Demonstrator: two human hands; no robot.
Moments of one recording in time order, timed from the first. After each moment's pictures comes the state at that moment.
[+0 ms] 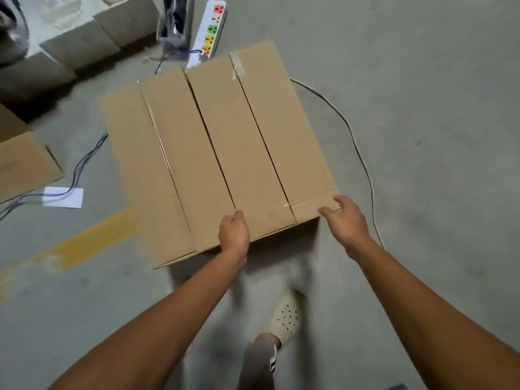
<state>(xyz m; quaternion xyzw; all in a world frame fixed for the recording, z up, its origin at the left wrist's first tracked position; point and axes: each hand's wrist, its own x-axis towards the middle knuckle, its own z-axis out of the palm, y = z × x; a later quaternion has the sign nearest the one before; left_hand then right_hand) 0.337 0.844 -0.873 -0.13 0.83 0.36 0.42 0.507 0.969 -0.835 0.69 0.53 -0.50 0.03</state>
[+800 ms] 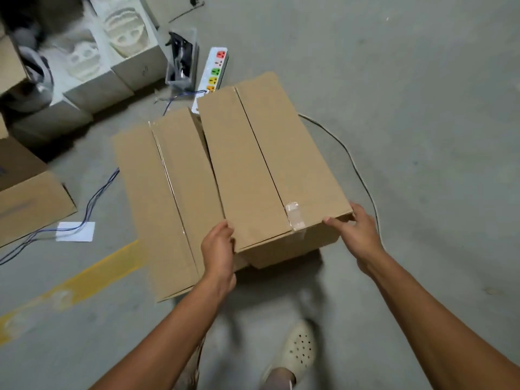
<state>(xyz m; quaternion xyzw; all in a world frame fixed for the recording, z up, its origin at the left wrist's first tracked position) 0.306 0.850 -0.809 -0.12 0.75 0.51 0.40 0.513 0.984 -0.828 0.68 0.49 -0.54 -0.07</state>
